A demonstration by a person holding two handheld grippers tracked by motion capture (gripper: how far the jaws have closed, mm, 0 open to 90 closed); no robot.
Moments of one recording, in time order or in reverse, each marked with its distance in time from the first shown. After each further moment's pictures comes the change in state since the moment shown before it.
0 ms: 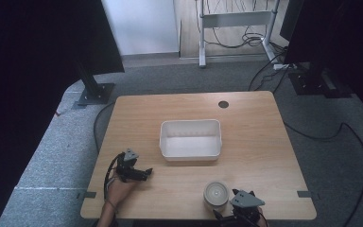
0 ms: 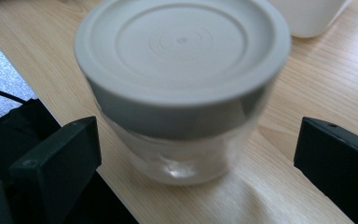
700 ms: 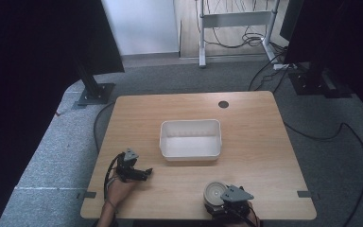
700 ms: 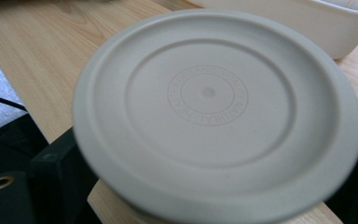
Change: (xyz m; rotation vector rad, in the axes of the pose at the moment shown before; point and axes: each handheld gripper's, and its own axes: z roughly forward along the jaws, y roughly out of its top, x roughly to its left) left arm 0.000 0.000 0.000 0.000 0.000 0.000; right arm 0.006 0.015 0.022 0.001 0.009 -0.021
